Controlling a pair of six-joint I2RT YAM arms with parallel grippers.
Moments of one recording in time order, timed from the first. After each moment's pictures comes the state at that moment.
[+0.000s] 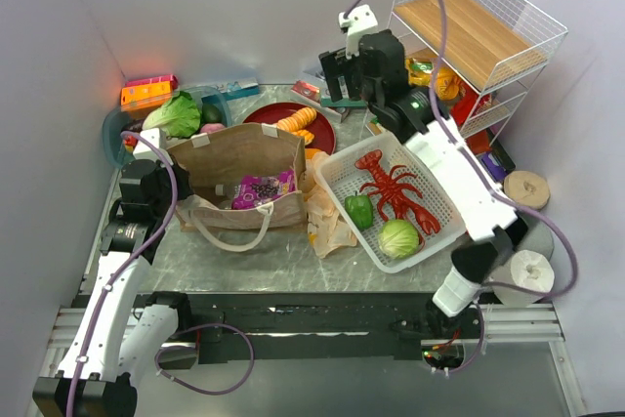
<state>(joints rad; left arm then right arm) -0.07 0.76 0.76 -0.36 -0.05 -0.28 0.60 1.65 1.98 -0.61 0.37 -0.10</state>
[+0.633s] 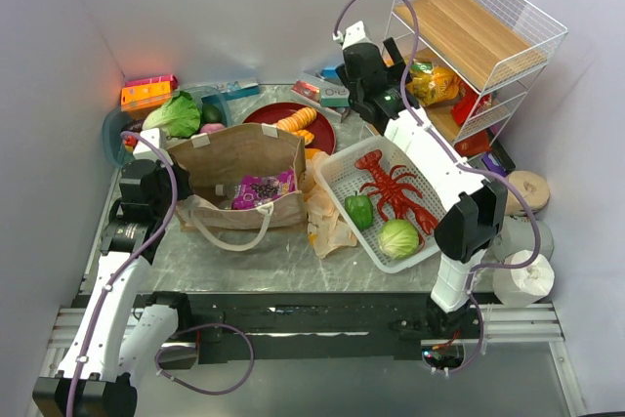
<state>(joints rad) -0.07 0.76 0.76 -0.36 -0.05 -0.28 0.52 1.82 1.91 -0.51 0.77 -0.39</state>
